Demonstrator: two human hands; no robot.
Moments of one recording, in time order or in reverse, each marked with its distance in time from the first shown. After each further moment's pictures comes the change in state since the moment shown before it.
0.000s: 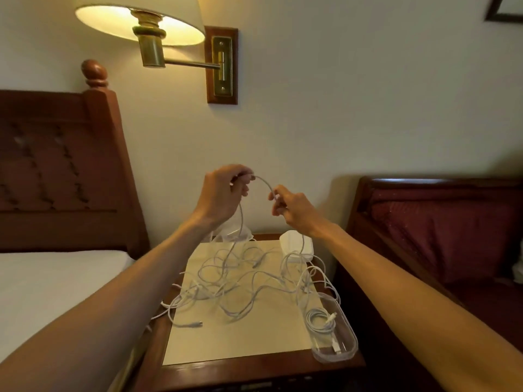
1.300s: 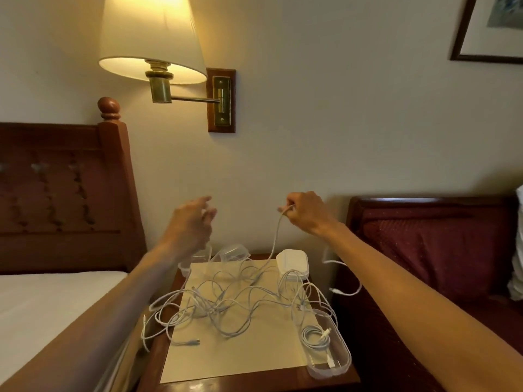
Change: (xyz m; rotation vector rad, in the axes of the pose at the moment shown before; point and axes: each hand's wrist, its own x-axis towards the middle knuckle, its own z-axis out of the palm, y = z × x) left_hand -0.041 0.017 -0.050 0.232 -0.105 -0.325; right_hand -0.010 -0.043 -0.066 -0.267 0.101 0.197
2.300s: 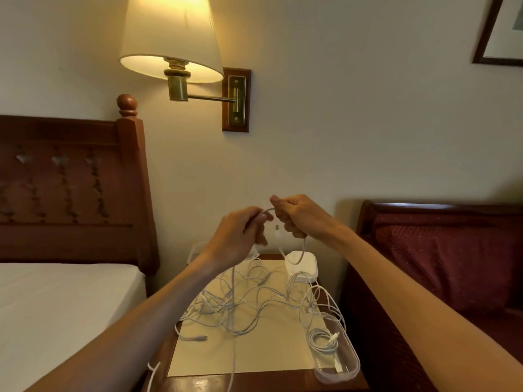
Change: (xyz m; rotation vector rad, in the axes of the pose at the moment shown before) left_hand -0.025 0.030 0.030 -0.184 -0.091 0.334; right_hand -0.029 -0.068 -0.025 0.801 -0.353 0.062
